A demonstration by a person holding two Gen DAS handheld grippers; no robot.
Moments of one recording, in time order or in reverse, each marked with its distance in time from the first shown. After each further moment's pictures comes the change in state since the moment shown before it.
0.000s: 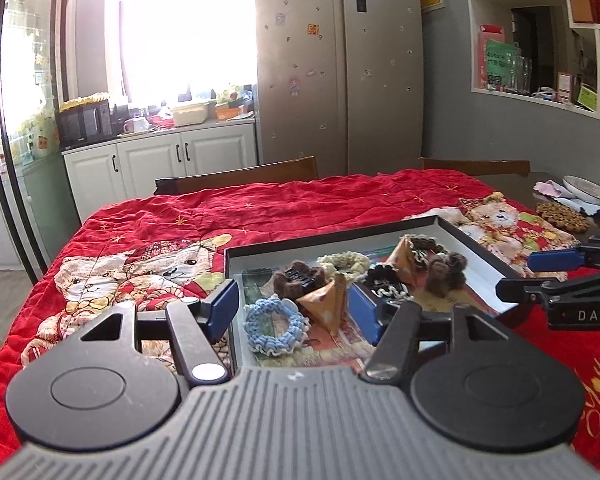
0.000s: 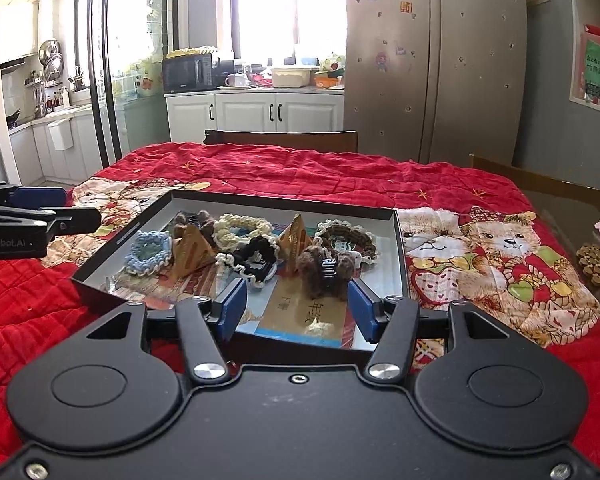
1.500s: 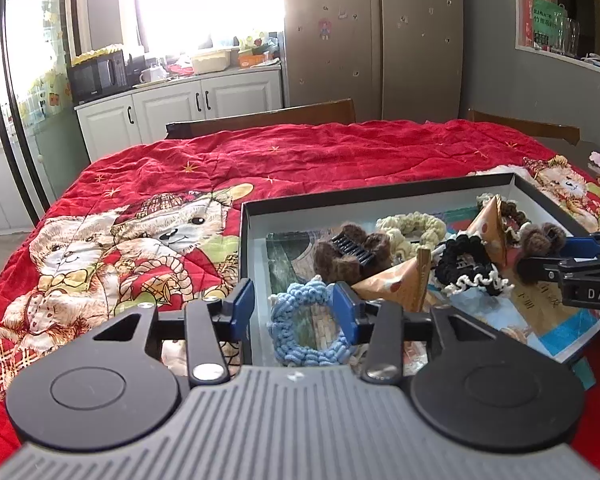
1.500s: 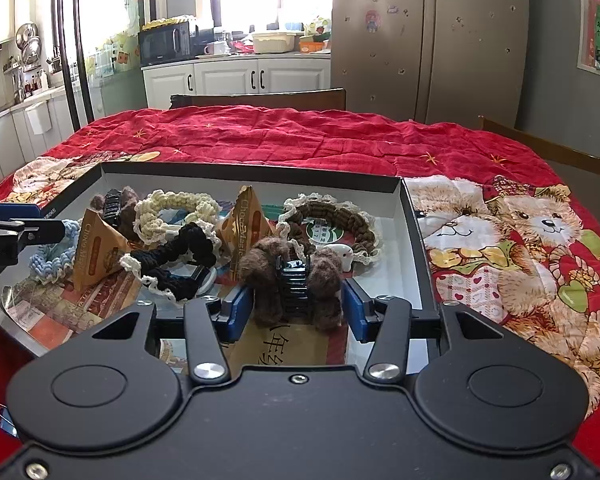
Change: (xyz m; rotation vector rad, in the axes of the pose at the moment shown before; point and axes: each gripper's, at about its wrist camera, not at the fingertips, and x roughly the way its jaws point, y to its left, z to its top) left arm 0.108 0.023 -0.010 -0.033 0.150 0.079; right arm 0.130 -0.031 0.003 0.031 0.093 -0.035
